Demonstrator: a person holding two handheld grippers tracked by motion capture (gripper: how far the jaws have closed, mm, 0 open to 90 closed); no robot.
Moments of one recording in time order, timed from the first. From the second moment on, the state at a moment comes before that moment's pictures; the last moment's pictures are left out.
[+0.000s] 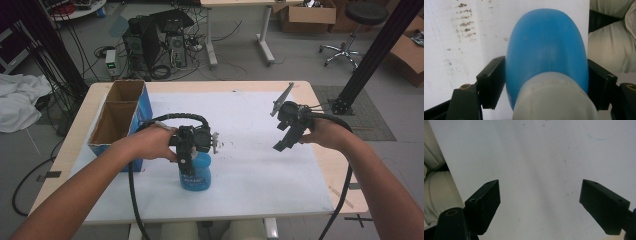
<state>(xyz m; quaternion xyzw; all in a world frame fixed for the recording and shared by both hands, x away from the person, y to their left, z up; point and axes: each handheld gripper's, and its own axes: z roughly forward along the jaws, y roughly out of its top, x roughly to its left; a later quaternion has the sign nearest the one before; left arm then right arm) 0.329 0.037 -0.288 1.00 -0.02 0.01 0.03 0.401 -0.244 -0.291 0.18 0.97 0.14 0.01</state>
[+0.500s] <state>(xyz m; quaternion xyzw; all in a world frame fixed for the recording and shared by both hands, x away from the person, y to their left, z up) 0.329 0.038 -0.287 1.00 -0.02 0.01 0.03 0.402 -0.243 -0.292 0.17 0.97 0.14 0.01</state>
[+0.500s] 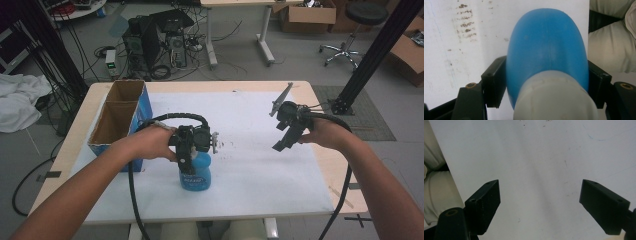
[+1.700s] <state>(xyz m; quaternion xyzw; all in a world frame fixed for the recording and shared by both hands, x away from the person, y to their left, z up) 0.329 0.040 -0.279 1.00 0.00 0.01 0.04 0.402 -0.239 -0.293 0.17 0.98 0.14 0.00</state>
